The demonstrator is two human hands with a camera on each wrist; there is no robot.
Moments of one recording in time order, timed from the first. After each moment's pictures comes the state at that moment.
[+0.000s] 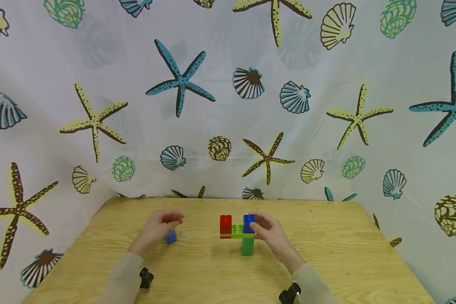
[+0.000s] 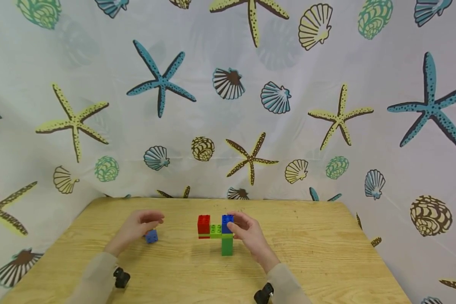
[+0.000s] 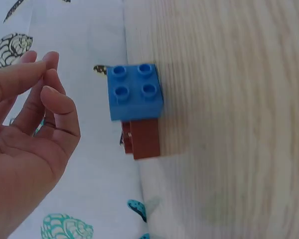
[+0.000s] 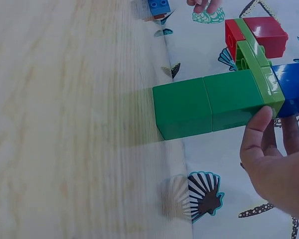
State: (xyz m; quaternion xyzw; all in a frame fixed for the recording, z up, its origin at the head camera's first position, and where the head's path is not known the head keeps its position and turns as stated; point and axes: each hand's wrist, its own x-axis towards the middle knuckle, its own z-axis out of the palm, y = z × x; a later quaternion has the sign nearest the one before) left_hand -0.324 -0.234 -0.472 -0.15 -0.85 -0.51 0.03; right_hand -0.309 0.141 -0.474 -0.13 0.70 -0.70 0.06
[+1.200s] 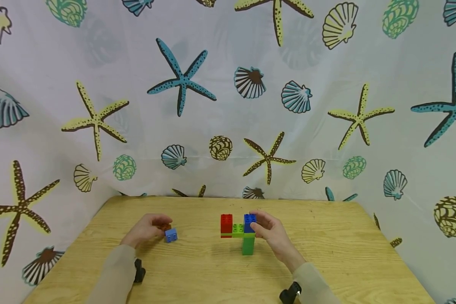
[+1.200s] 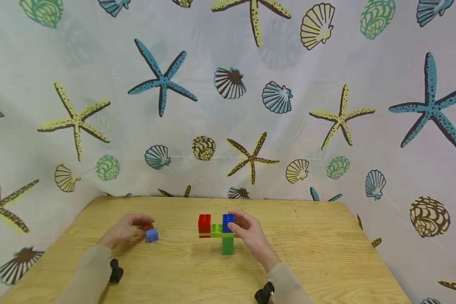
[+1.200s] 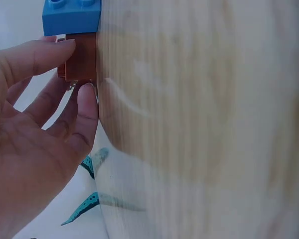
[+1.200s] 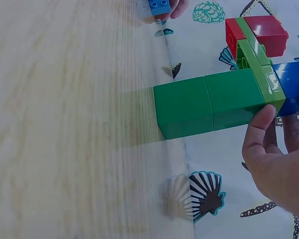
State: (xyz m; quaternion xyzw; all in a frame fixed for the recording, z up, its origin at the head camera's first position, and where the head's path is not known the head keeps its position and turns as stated) left_hand -0.348 -0.281 -0.499 -0.12 -0.85 -0.50 -0.07; right_hand -0.309 0.143 -0.474 -0.15 0.70 -0.70 0.06
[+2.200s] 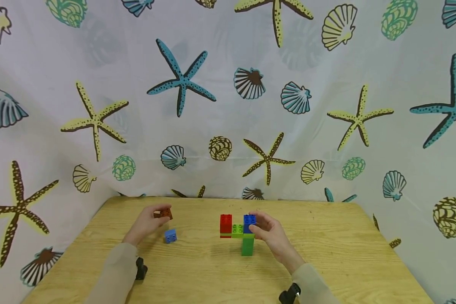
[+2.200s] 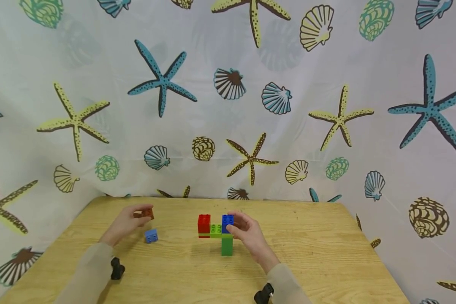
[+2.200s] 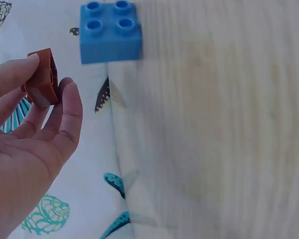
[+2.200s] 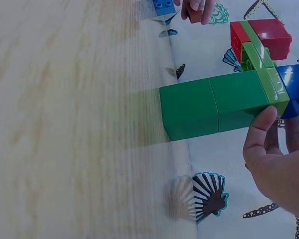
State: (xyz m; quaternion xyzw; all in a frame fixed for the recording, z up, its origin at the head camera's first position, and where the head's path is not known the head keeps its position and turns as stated) left_hand -0.353 -0.268 -0.479 -0.10 -0.87 -0.48 0.02; right_hand -0.308 0.142 -0.475 -0.14 0.70 -0.69 0.06
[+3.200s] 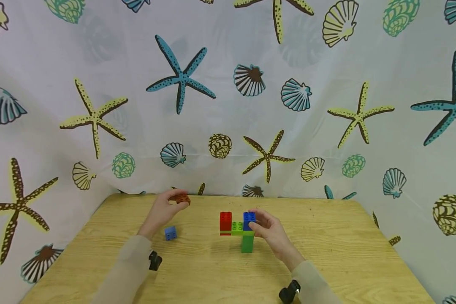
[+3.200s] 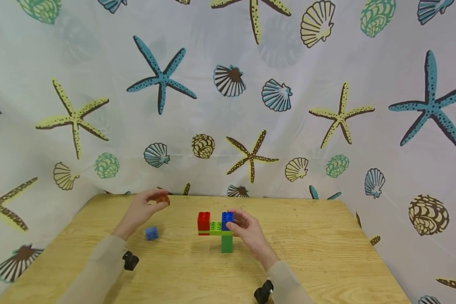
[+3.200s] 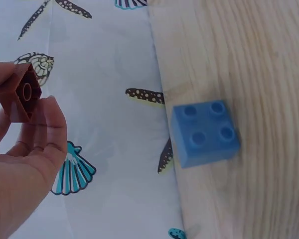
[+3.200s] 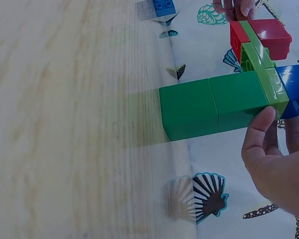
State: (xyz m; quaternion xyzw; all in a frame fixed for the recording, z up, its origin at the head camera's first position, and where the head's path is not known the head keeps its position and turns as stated) left_hand -0.340 -0.209 -0.438 -0.13 -0.86 -0.48 0.11; right_hand -0.307 0.142 -0.475 -0.14 0.70 -0.70 0.07
